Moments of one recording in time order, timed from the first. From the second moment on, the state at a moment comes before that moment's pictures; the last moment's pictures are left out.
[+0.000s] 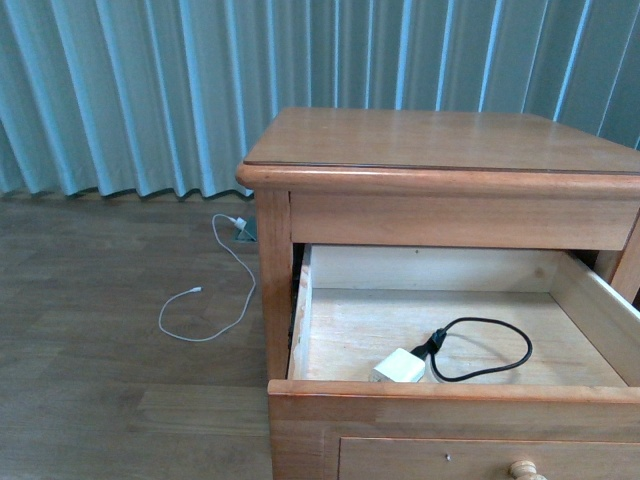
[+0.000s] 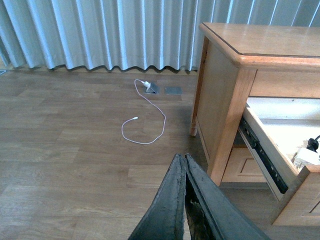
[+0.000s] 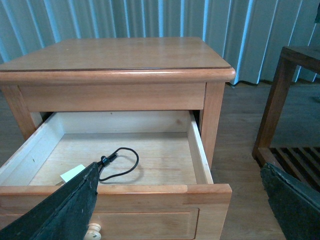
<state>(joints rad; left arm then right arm) 0.00 0.05 0.06 -0.01 0.00 0.00 0.00 0.24 0.04 0.20 0.00 0.00</state>
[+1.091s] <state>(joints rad) 0.00 0.00 0.01 -0.01 0.00 0.00 0.13 0.91 0.24 0.00 -0.12 0.16</state>
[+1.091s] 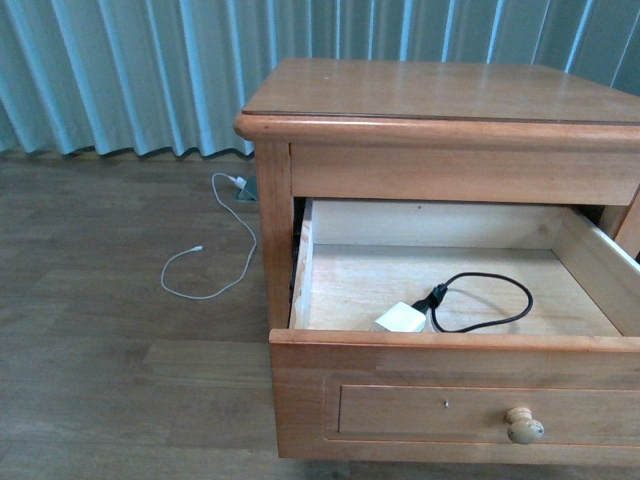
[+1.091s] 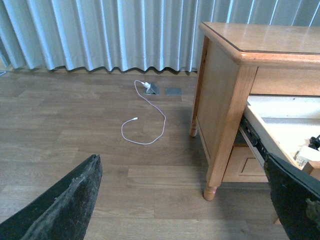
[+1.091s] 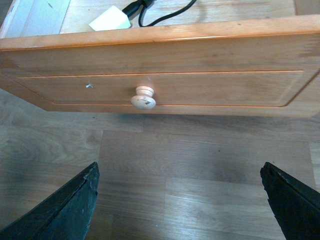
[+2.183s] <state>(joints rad) 0.00 0.00 0.01 -0.01 0.00 0.00 0.27 1.69 0.62 0.39 0.08 0.23</state>
